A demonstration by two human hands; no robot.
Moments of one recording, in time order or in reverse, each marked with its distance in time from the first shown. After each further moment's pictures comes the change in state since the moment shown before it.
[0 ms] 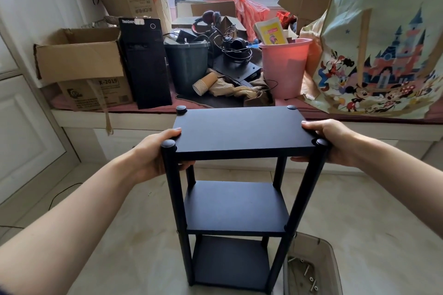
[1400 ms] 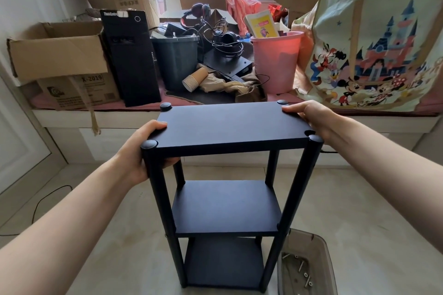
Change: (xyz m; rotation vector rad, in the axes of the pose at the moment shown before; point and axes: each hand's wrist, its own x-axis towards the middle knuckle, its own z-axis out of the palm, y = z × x) left_hand 0.005 0.000 0.015 -0.173 0.111 0.038; right_hand 0.031 -0.023 0.002 -0.080 -0.027 -0.055
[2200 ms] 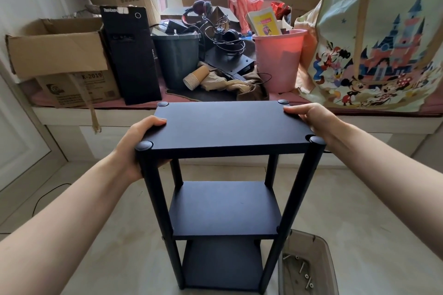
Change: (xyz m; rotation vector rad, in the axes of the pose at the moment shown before) left_hand -0.003 0.007 0.005 0.032 0.002 0.013; right_hand 0.008 0.009 0.002 0.120 -0.081 -0.026
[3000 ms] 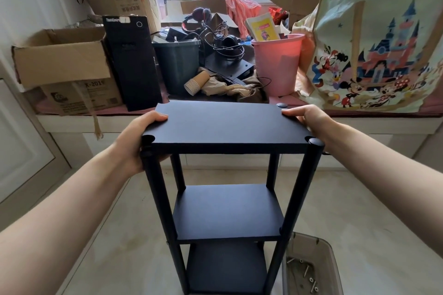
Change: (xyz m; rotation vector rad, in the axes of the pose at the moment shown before) left_hand 0.001 0.019 -0.002 0.043 -0.021 0.008; right_hand 0.008 -0.001 -0.001 -0.094 0.065 -0.023
